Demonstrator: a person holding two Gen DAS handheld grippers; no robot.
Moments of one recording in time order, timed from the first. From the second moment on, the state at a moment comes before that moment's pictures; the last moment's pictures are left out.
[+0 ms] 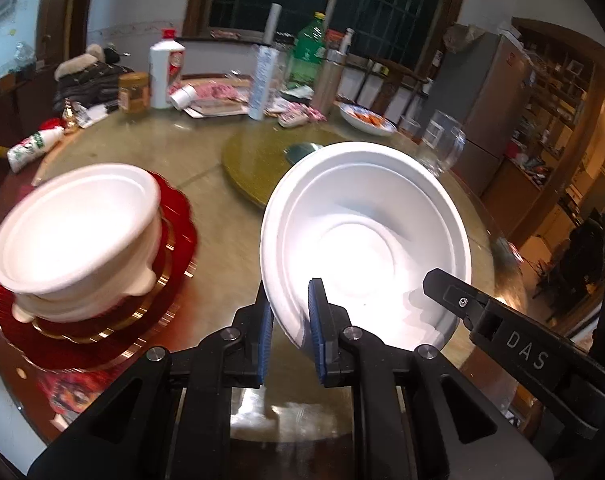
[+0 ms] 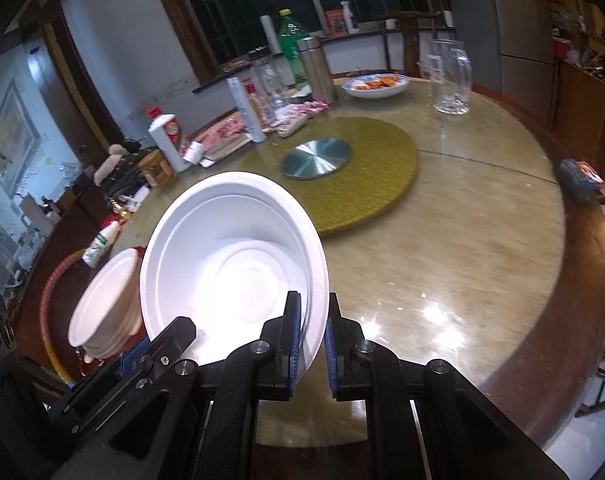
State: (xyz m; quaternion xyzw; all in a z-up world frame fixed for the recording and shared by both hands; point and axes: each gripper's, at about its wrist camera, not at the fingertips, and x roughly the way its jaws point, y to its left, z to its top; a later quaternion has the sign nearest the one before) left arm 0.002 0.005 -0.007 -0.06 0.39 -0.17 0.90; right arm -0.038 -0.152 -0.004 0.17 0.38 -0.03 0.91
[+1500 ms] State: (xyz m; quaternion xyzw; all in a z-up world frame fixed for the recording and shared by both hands) left arm 0.017 0.127 0.039 -0.10 0.36 0.03 0.93; right arm 0.054 -0.010 0.043 0.09 0.39 0.21 0.89
